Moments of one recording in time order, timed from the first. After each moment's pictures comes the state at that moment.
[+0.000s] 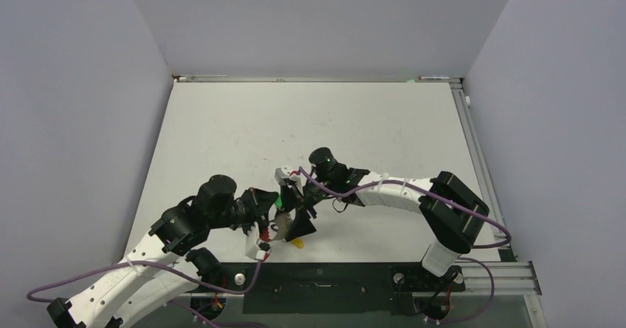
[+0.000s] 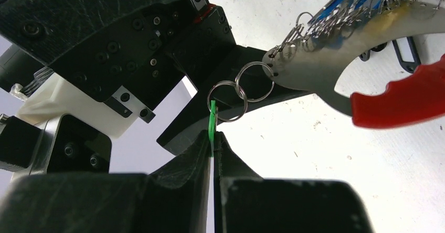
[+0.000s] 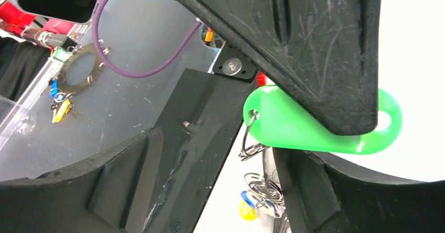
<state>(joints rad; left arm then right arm) -0.77 0.62 0.69 -0.69 0.36 1.75 0.93 1.66 0.95 0.21 -1.18 -0.09</state>
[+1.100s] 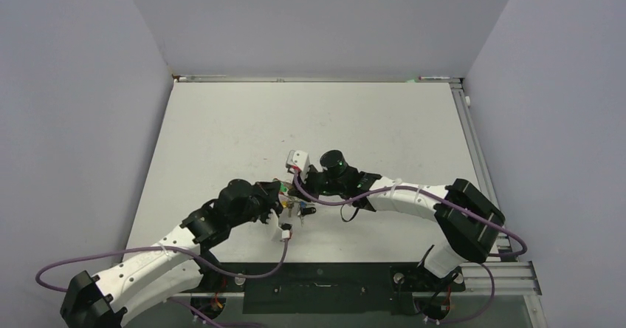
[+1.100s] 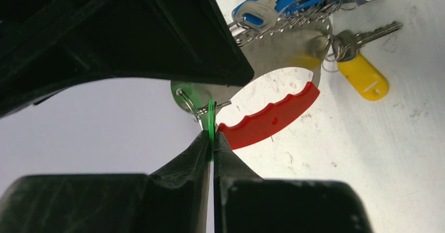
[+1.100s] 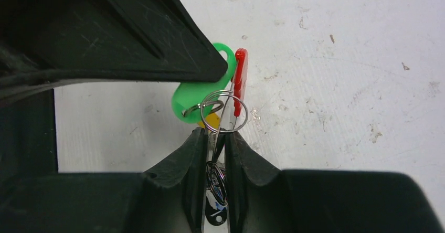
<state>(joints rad) -0.78 0.77 0.45 -0.23 0.11 1.55 0.88 1.56 0.84 0.25 -0.45 -0.16</state>
